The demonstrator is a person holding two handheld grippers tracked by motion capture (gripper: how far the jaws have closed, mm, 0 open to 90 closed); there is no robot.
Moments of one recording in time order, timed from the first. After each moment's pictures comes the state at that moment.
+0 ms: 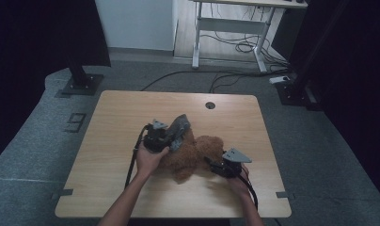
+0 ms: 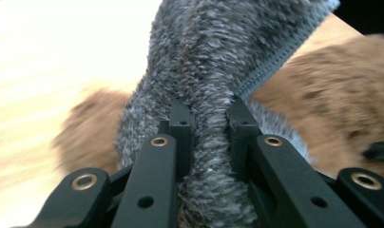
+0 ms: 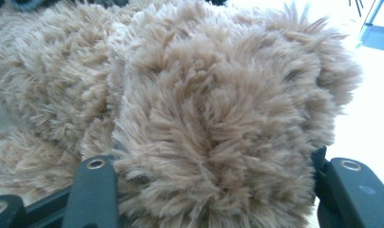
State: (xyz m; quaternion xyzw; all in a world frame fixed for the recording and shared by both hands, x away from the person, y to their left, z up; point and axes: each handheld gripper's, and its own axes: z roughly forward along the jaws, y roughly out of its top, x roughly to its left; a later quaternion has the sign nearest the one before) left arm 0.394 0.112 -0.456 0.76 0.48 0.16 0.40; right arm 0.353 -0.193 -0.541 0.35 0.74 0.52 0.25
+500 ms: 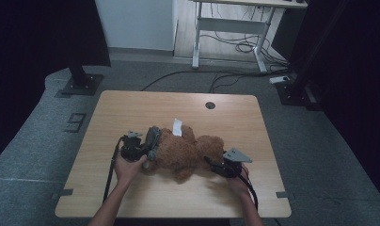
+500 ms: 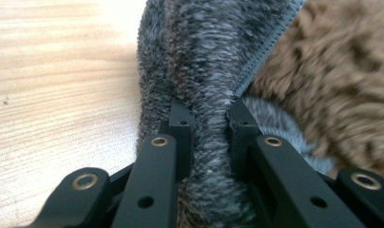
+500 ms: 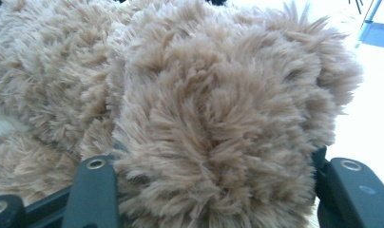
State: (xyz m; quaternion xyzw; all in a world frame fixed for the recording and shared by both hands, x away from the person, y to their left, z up) left arm 0.384 0.174 -0.495 0.74 0.54 0.14 0.38; right arm 0.354 -0.194 -0.542 0.35 0.73 0.53 0.25
